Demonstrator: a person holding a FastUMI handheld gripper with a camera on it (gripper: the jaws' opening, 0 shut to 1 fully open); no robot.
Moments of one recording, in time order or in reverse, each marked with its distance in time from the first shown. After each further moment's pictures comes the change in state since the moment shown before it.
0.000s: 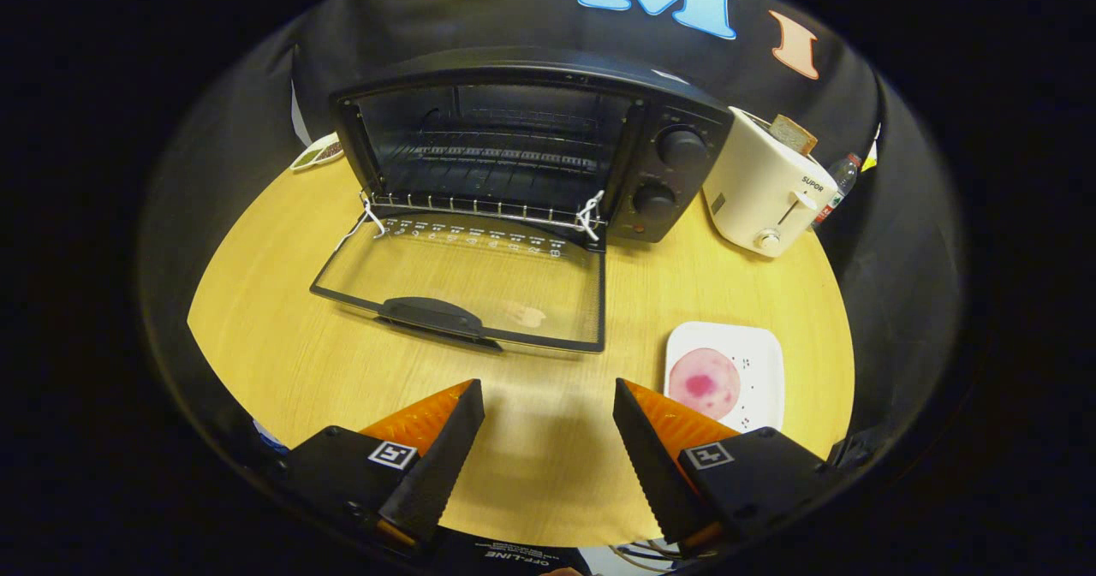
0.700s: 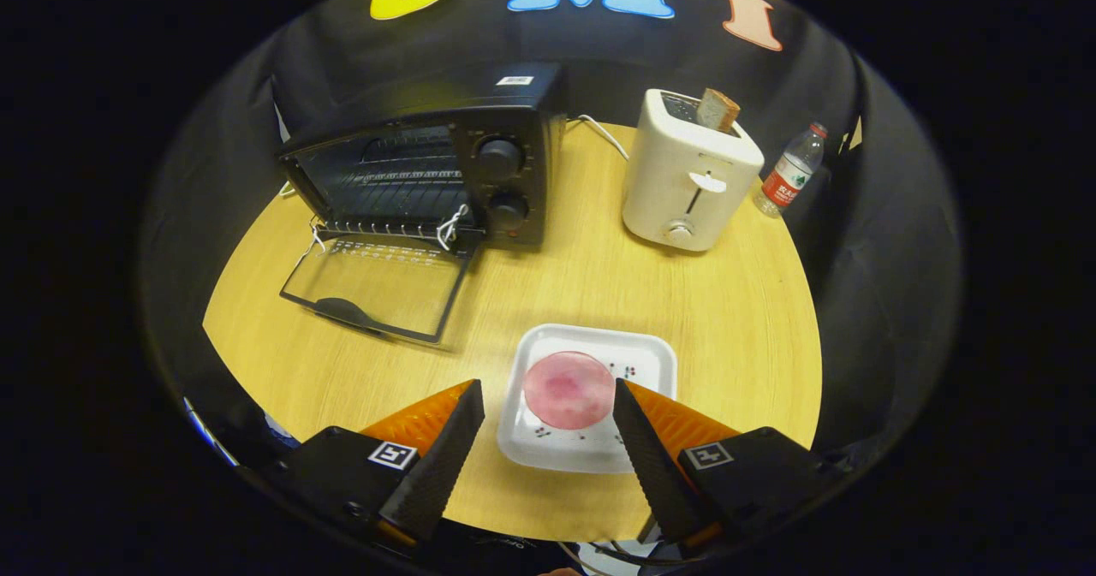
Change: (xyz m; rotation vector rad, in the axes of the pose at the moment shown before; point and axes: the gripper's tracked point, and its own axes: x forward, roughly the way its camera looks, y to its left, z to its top) arm -0.013 -0.148 -0.001 0.056 0.015 0.075
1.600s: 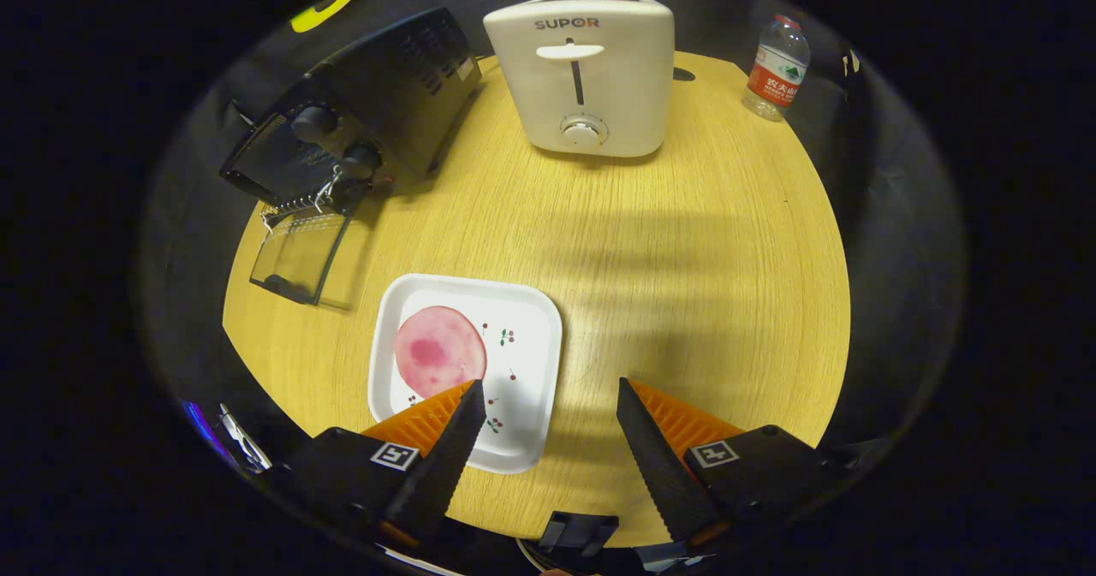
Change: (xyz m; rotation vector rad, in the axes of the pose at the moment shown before) arm 0.057 -0.093 -0.047 0.074 0.269 0.124
